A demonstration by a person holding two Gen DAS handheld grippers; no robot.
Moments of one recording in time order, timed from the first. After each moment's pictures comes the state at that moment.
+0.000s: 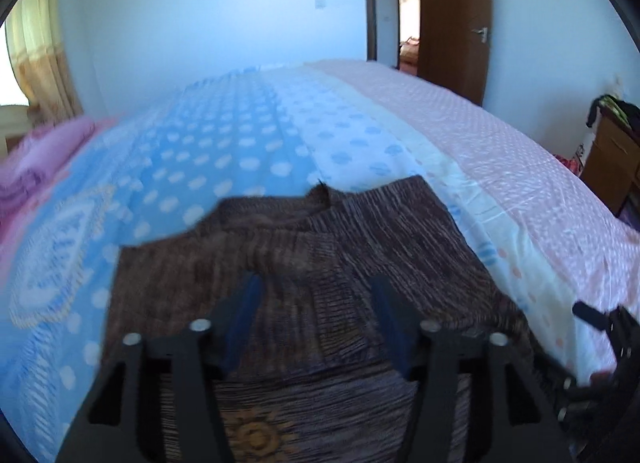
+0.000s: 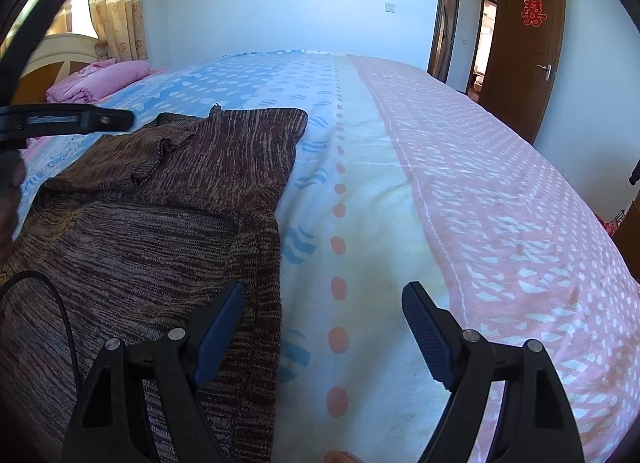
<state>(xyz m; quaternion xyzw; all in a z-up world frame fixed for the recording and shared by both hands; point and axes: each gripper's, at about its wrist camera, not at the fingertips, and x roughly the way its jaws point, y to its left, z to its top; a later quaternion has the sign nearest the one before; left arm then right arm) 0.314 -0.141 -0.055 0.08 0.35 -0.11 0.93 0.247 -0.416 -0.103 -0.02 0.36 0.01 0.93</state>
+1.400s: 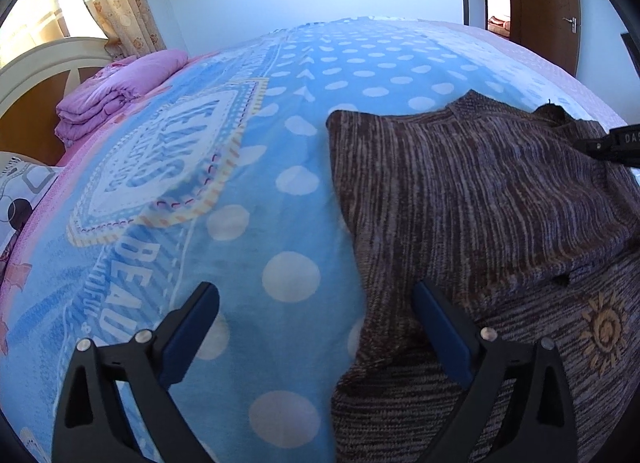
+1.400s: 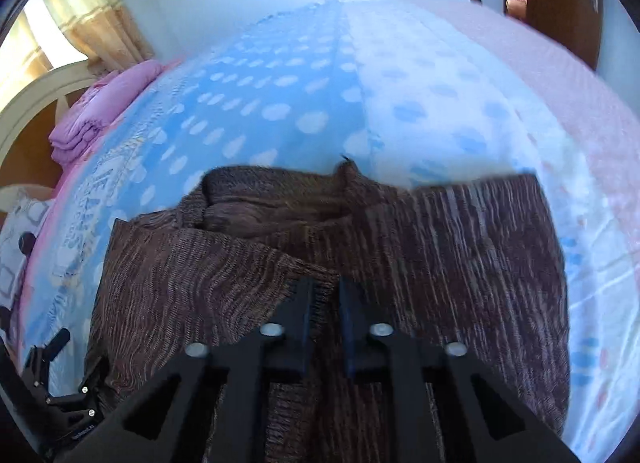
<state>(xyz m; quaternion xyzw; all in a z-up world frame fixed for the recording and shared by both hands) 0.332 0.047 -0.136 0.07 0.42 0.05 0.90 0.452 -0.272 -0.091 0.08 0.46 0.08 0.88</state>
